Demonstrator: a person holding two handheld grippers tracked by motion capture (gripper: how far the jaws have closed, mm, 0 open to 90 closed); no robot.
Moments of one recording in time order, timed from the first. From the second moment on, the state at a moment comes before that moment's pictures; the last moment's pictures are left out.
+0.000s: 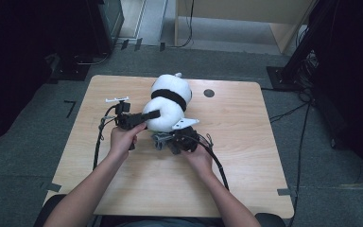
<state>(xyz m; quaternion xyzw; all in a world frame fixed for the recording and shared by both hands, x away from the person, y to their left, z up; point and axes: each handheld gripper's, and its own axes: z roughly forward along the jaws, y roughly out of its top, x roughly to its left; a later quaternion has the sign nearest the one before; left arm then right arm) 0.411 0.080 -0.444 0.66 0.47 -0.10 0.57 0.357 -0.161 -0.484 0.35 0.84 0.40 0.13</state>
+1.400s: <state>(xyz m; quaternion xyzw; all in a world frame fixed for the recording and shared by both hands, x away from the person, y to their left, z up) 0.418 0.099 -0.445 0.68 0.46 -0.07 0.56 0.370 -0.259 -0.428 0.46 0.75 0.45 0.14</state>
